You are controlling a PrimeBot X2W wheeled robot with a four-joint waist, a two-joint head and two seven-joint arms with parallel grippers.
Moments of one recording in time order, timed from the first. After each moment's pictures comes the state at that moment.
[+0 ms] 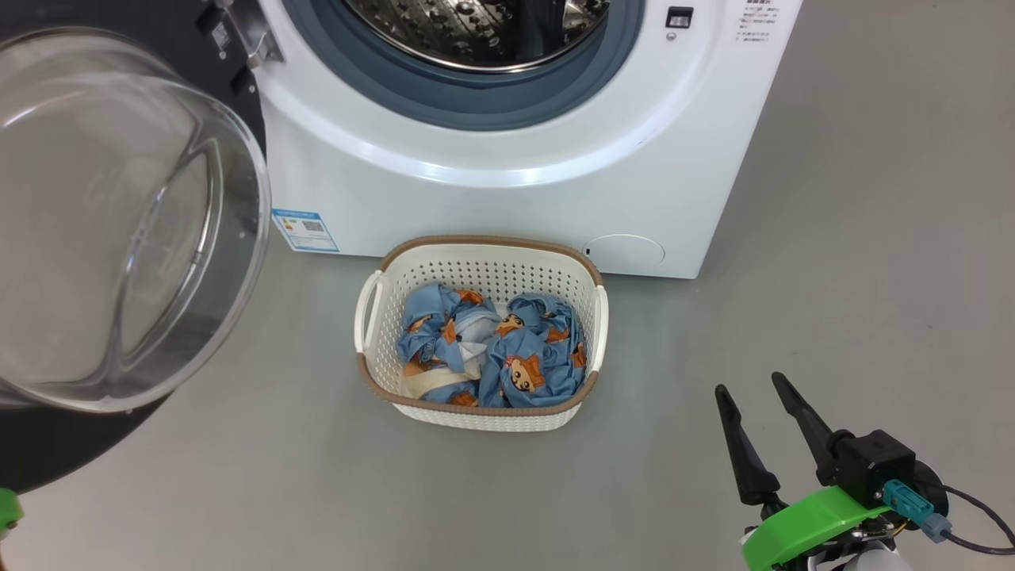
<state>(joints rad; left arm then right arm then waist) -0.34 0.20 0.45 0.53 -0.35 -0.05 -0.26 -0.10 -0.05 0.02 0.23 0.13 0.13 -0.25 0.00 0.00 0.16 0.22</state>
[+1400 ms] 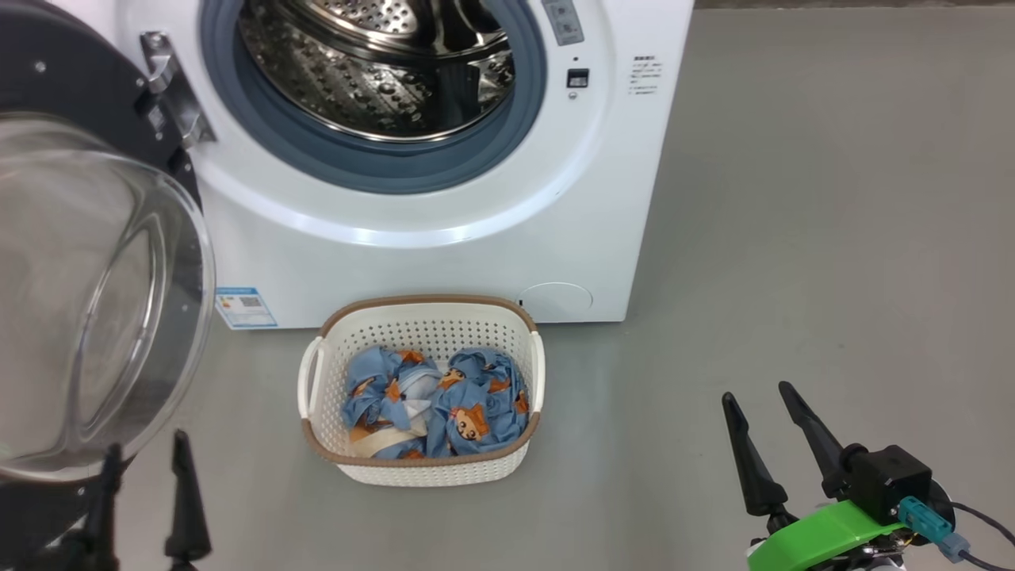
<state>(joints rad) 0.00 0.03 0.16 0.15 -0.21 -0.13 -0.26 -0.05 -0.05 0.02 0.18 0.17 0.13 -0.25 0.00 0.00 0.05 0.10</state>
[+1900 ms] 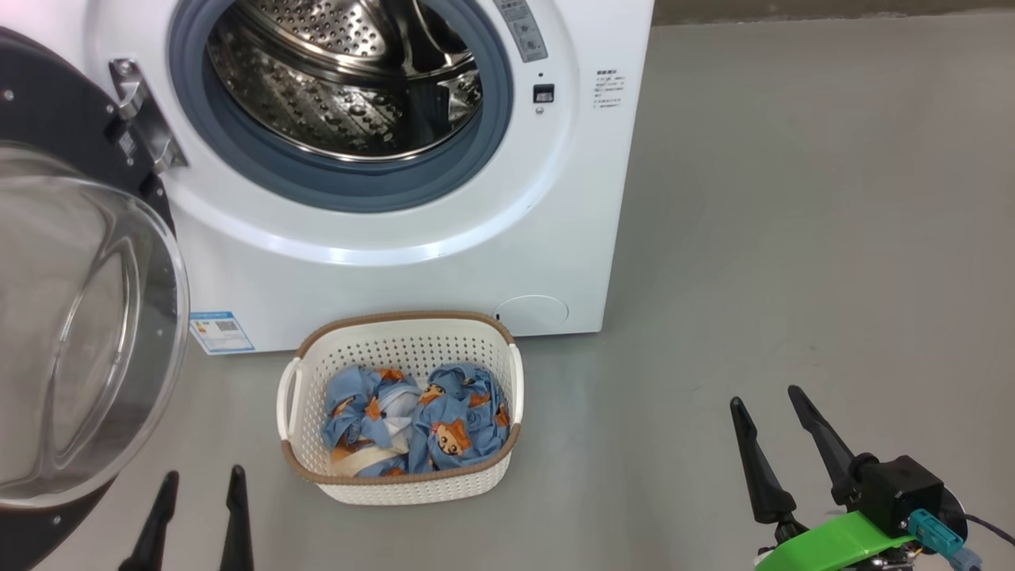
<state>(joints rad) 0.09 0.04 0.06 0.11 -0.18 -0.13 -0.26 -0.02 -0.05 0.01 0.12 0.15 0.13 -0.25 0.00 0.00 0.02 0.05</state>
